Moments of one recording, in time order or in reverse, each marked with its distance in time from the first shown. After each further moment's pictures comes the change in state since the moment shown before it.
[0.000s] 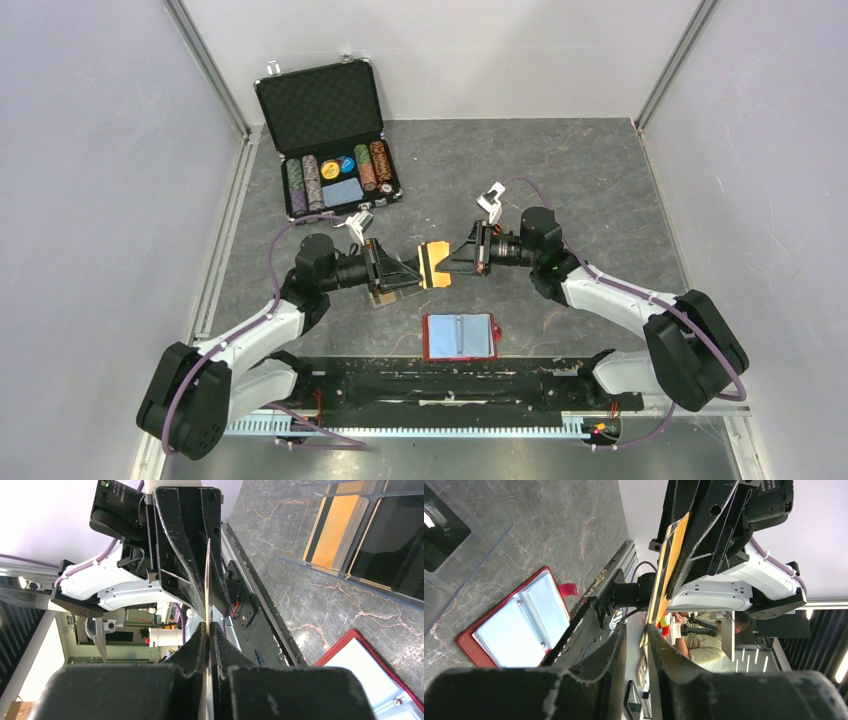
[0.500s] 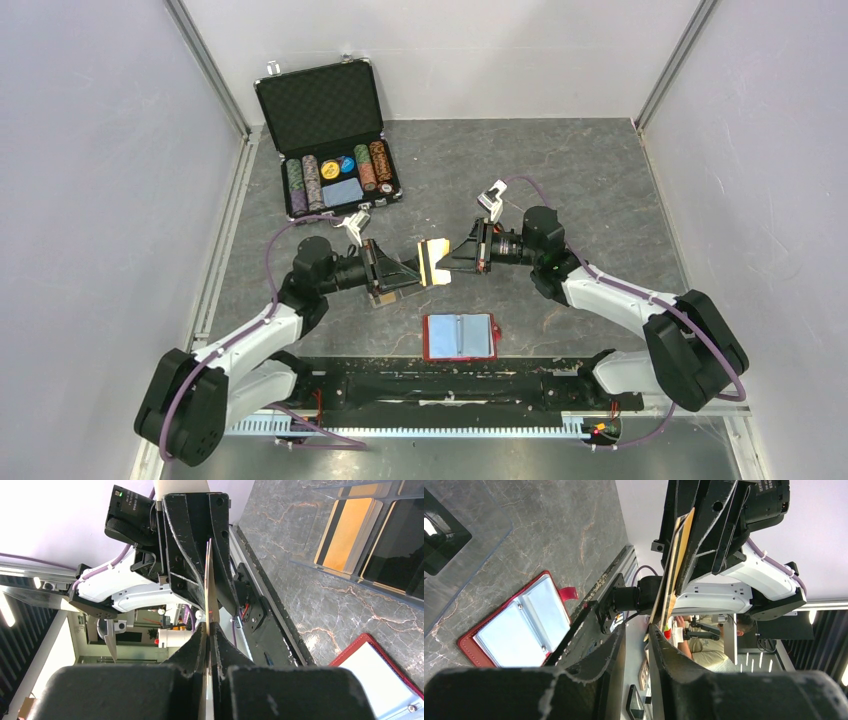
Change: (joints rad) left arm 0.000 -0.040 -0.016 0.005 -0.026 0.000; right arm -0.008 0.000 -0.003 0.052 -0.014 0.060
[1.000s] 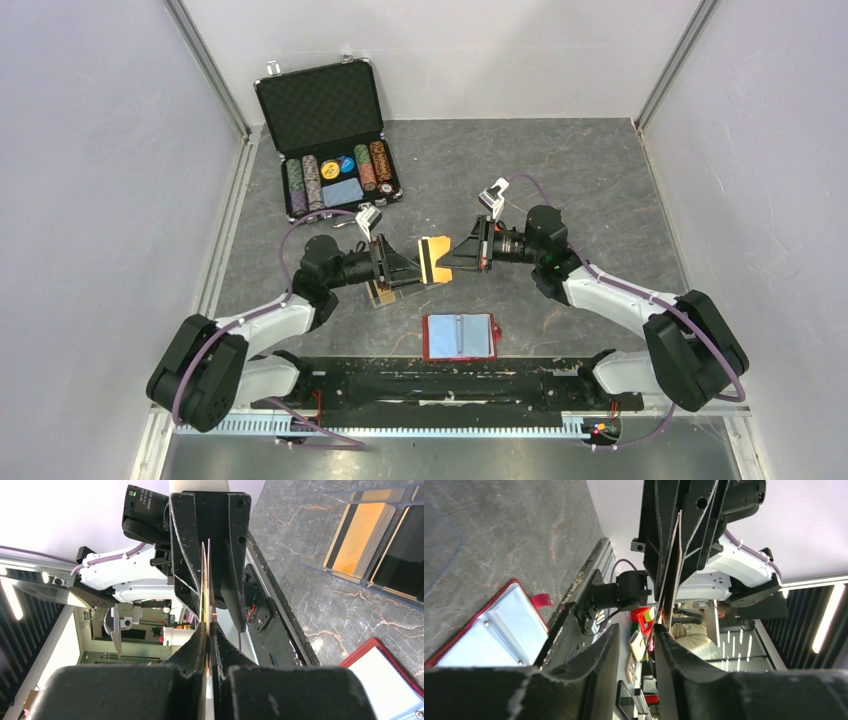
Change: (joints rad) left arm -0.035 0.167 0.002 0.293 0.053 -0.106; right arm -0.008 0.000 -0.002 0.043 -0.022 0.024
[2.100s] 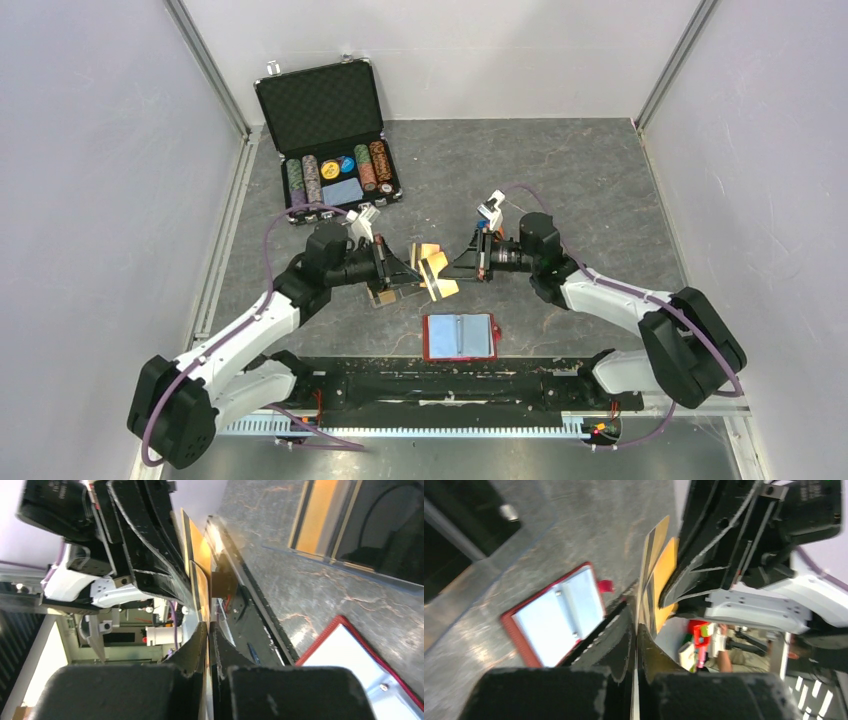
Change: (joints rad) left arm -0.057 -0.185 0.199 -0.748 -0.230 0.292; right arm 0.013 0.021 -0.044 -0.052 0.028 -0.065
